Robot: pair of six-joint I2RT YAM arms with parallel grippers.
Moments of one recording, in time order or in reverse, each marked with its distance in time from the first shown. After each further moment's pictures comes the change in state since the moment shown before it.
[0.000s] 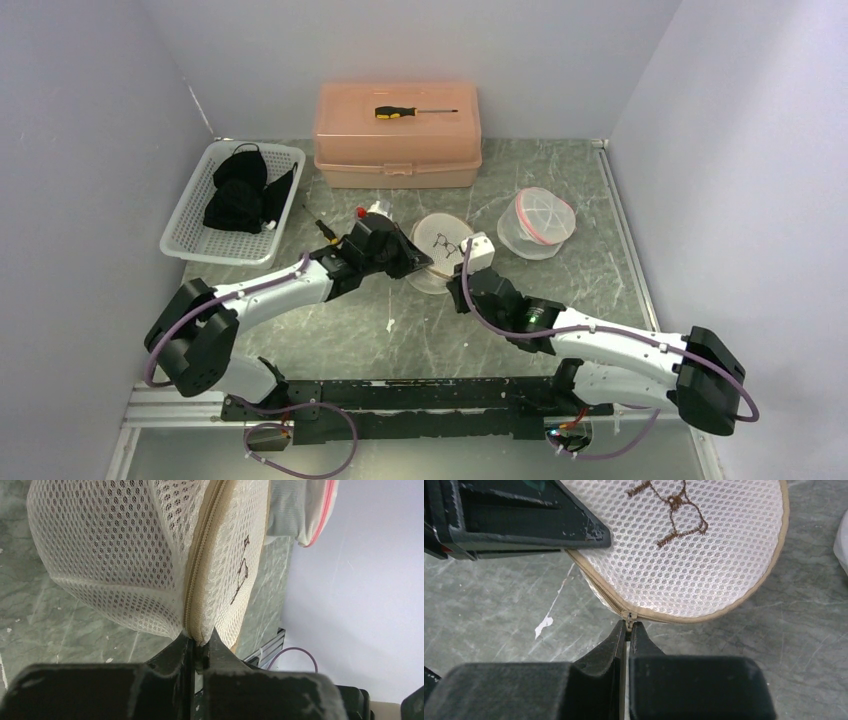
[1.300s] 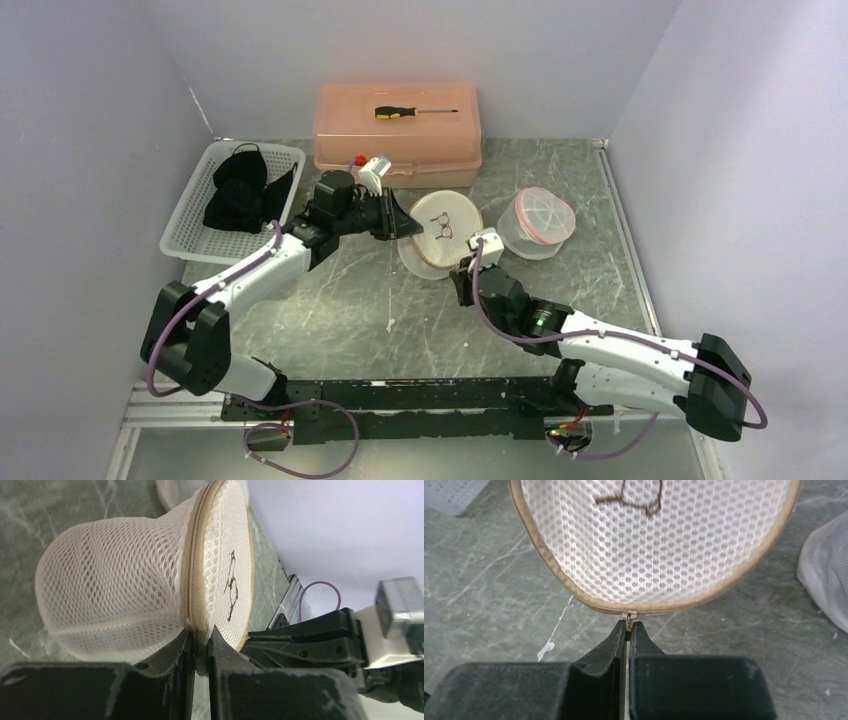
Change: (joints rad) left arm 0.242 -0.023 0.161 0.045 0.503 0.584; right arm 0.011 -0.077 -0.007 0.059 0.084 -0.051
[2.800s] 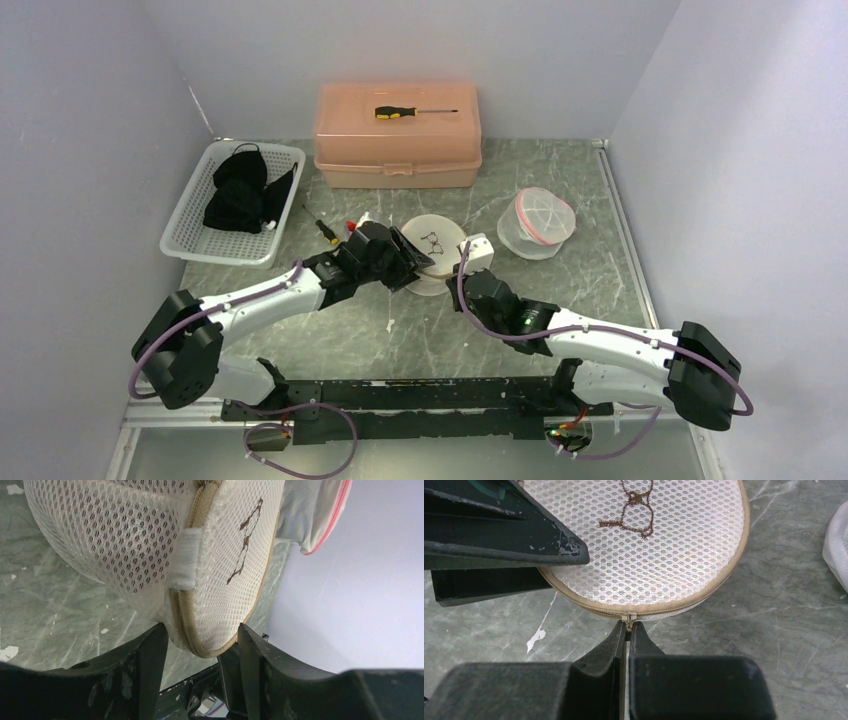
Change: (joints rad) left arm -0.282 -0.058 -0.198 -0.141 -0.560 -0.753; right arm 0.008 0.111 -0.019 0.025 -0.014 0.041
